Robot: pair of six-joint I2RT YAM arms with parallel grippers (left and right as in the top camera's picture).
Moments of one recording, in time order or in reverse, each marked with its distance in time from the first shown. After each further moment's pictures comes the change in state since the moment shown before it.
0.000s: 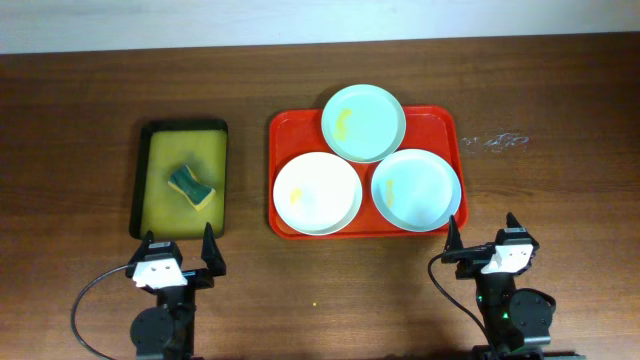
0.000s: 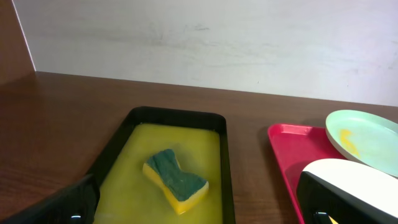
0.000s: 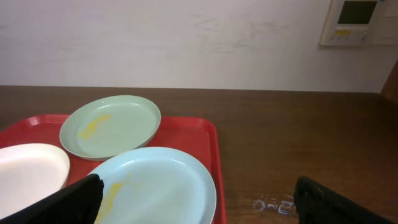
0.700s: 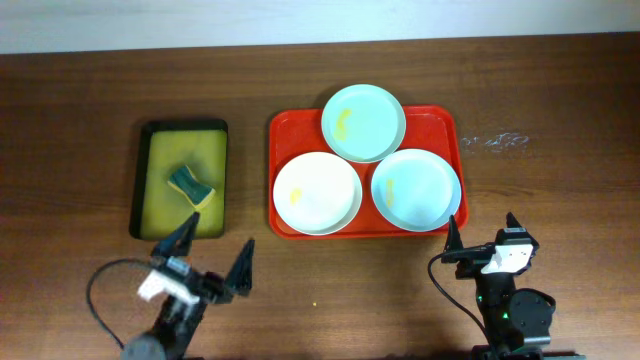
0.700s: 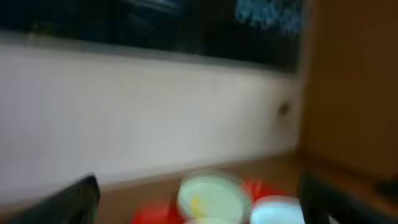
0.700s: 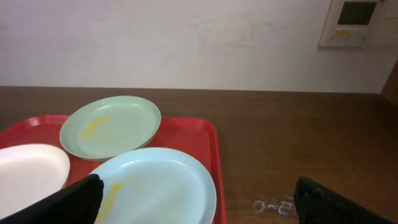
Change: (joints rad) left arm 0.002 0.005 -0.003 0.431 0.560 -0.151; right arm 0.000 0.000 0.000 0.002 0.000 0.000
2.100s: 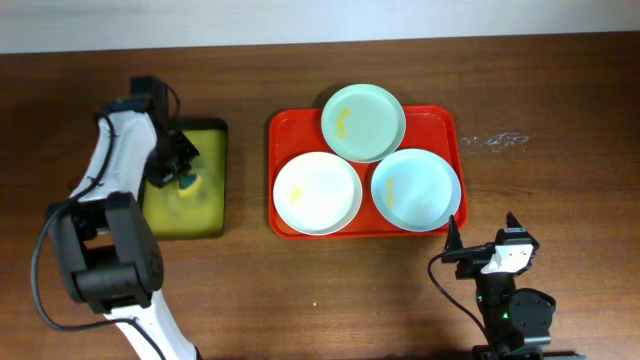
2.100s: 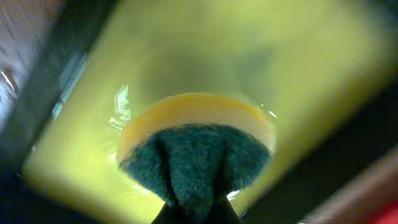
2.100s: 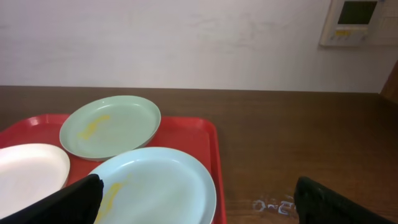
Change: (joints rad) left arm 0.084 2.028 1.639 -1.426 -0.546 -0.320; right arm 0.000 0.000 -0.001 -0.002 0.000 0.000
